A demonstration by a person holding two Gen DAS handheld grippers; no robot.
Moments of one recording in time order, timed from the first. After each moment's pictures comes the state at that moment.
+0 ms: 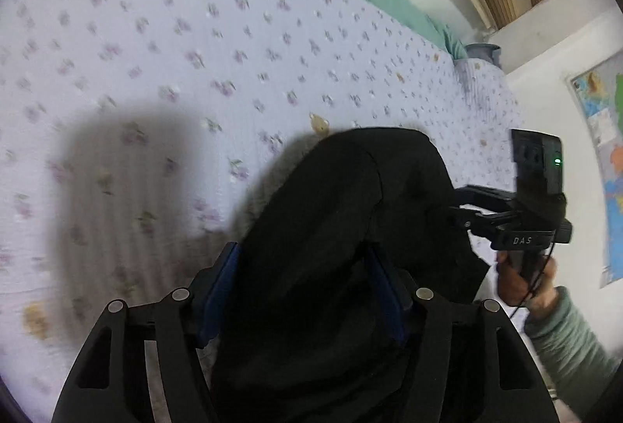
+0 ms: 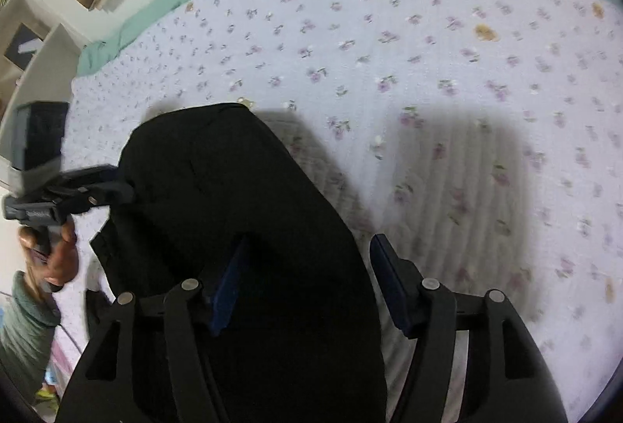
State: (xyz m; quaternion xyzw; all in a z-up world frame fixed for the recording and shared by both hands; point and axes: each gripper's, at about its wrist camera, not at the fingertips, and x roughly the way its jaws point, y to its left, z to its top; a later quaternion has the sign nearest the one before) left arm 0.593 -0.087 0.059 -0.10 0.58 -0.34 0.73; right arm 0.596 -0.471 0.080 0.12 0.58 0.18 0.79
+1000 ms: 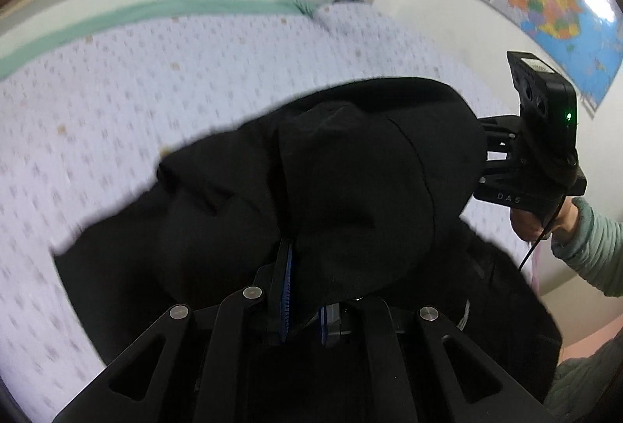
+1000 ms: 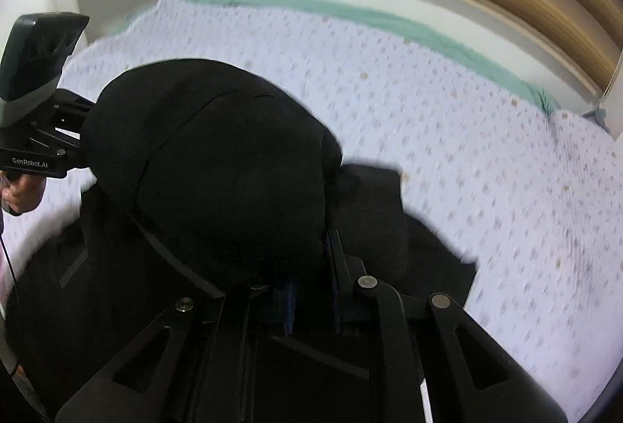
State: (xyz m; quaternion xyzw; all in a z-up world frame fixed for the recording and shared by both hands) left arm 0.209 -0.050 0.135 0.04 0.44 -0.42 0.79; right arm 0.204 -0.360 0.176 -0.12 0.44 0.15 0.88
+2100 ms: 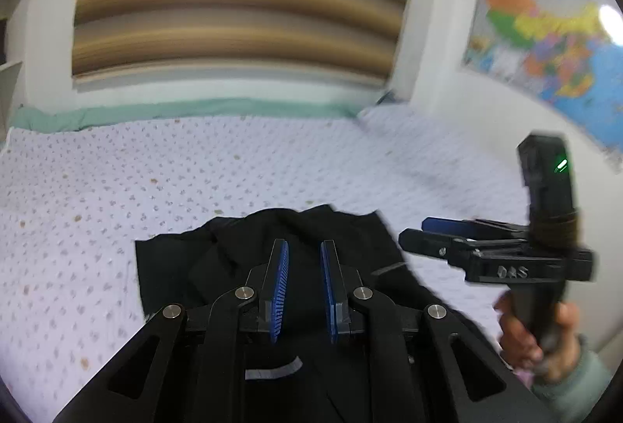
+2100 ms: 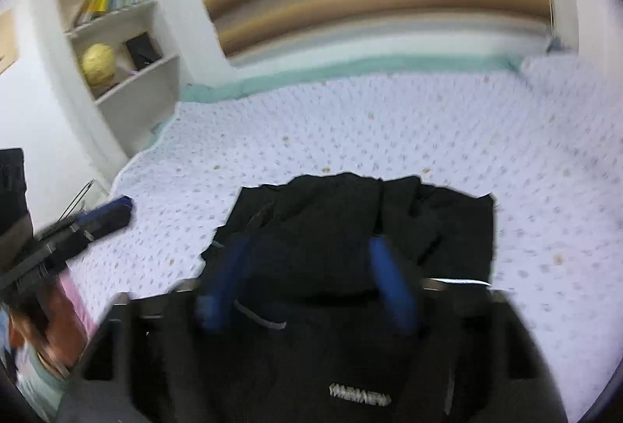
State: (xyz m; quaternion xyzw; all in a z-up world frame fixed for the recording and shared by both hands) left arm 0.071 -0.052 0.246 0.00 0.31 -0.27 0.91; right arm 0.100 -0.365 0.271 0.10 0.36 0.14 0.92
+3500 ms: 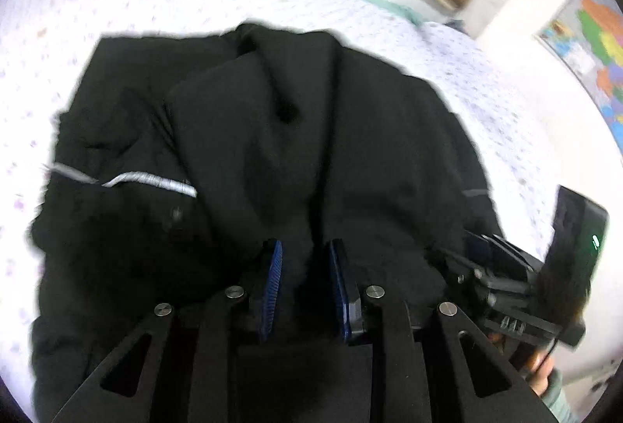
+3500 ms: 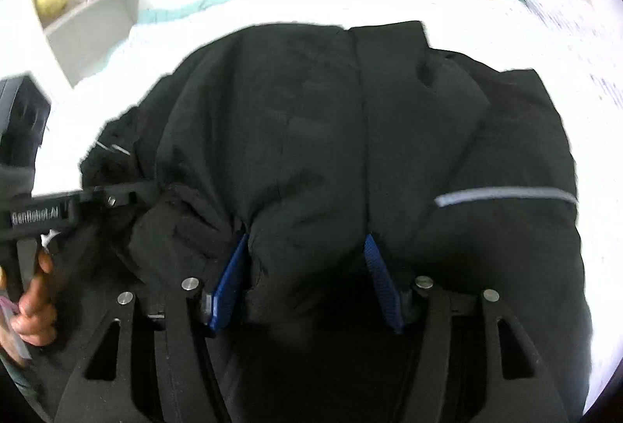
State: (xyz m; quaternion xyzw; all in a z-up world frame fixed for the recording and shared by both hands) left arm 0.104 -0.057 0.086 -0.09 0.48 -0.25 0.84; right arm 0.118 -0.344 0.080 0.07 0.44 0.11 0.89
